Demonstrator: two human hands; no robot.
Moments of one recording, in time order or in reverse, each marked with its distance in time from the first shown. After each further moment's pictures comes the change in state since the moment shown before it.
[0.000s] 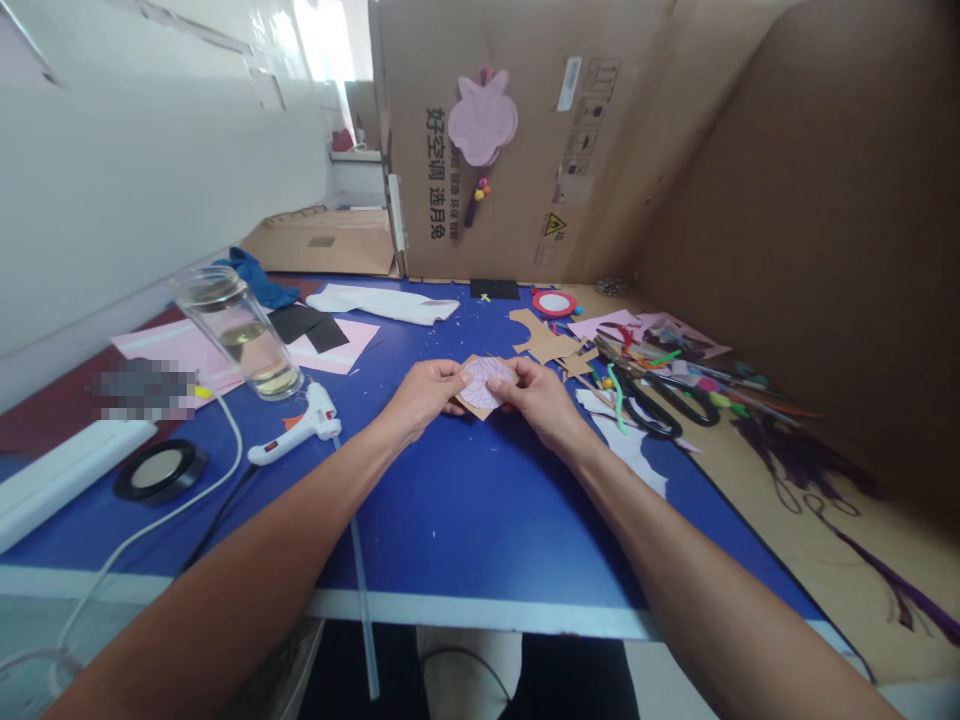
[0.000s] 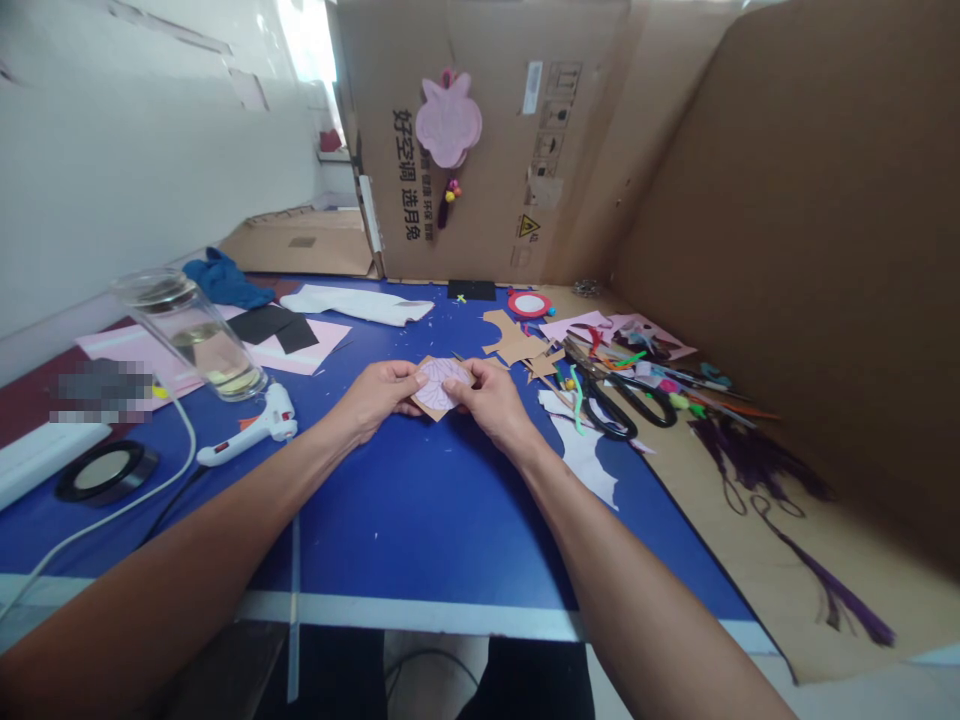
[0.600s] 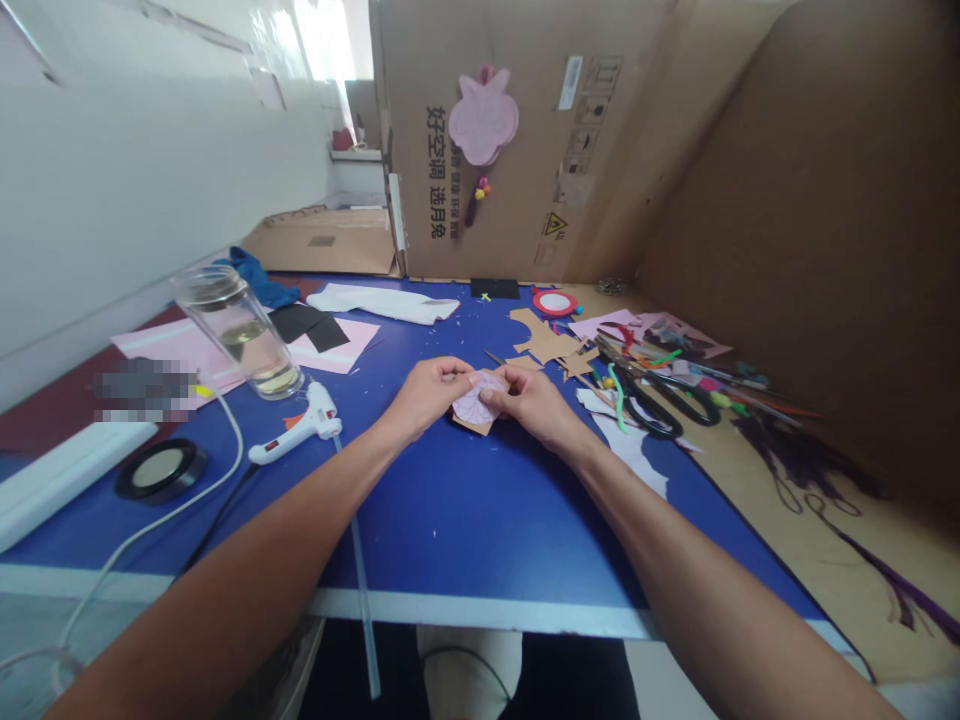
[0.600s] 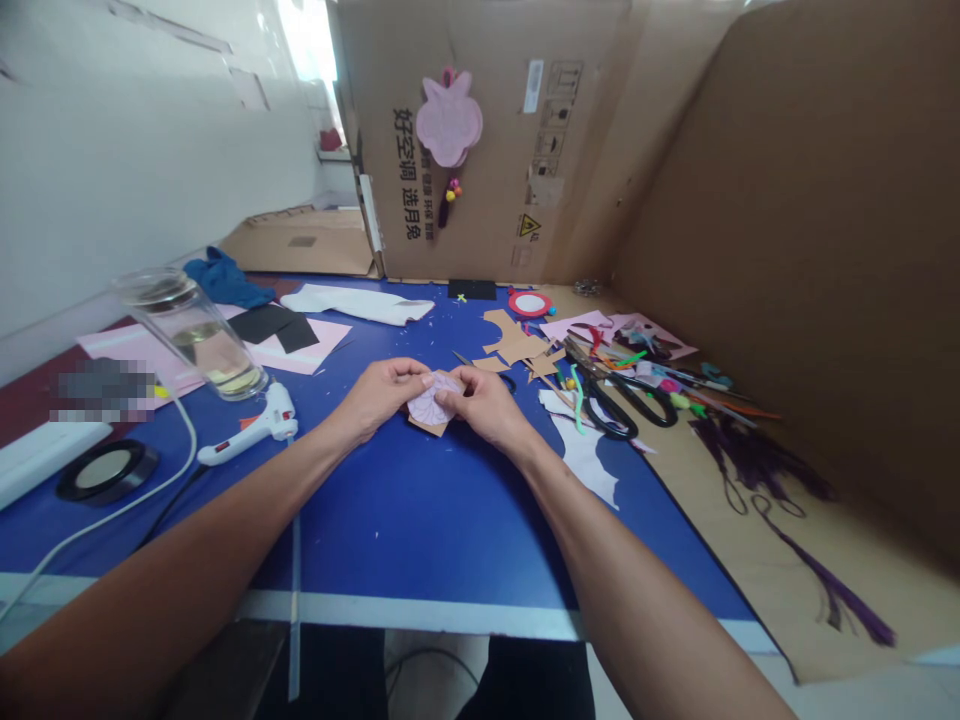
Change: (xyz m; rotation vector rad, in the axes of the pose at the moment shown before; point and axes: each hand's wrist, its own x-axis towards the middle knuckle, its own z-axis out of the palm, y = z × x) left_hand 0.000 -0.004 -0.002 0.108 -0.025 0.162; right_hand -0.005 -0.010 0.004 -0.038 -0.151 0.026
